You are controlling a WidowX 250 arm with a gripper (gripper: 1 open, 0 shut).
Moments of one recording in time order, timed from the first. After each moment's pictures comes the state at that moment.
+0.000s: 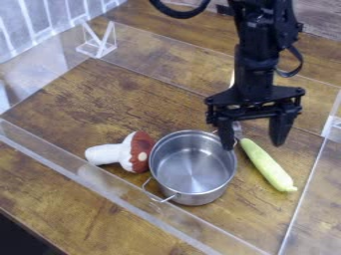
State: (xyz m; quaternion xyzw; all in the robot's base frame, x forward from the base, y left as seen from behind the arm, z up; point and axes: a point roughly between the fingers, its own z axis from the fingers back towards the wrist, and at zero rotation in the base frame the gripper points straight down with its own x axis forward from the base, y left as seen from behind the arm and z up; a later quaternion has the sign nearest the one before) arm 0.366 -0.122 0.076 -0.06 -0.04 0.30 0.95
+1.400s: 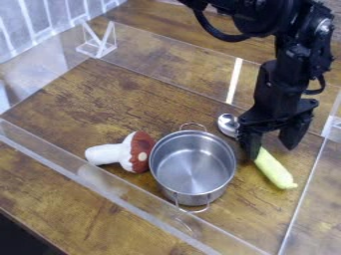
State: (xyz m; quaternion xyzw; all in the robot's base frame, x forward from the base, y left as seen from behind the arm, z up) arm 0.406 -0.131 0.037 -0.01 -0.08 0.42 0.90
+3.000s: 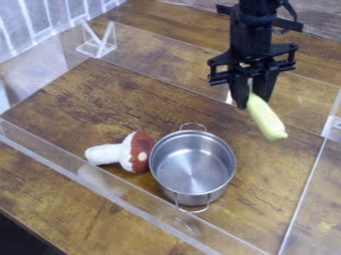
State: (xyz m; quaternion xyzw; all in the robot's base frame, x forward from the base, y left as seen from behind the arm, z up) arm 0.406 -0.087 0.115 -0.07 -0.04 0.39 0.92
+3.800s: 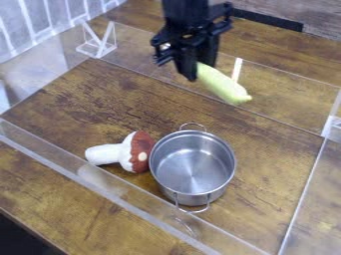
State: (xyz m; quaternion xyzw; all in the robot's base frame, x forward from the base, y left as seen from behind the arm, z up) arm 0.374 -0.020 0.143 -0.09 -0.11 0.58 0.80
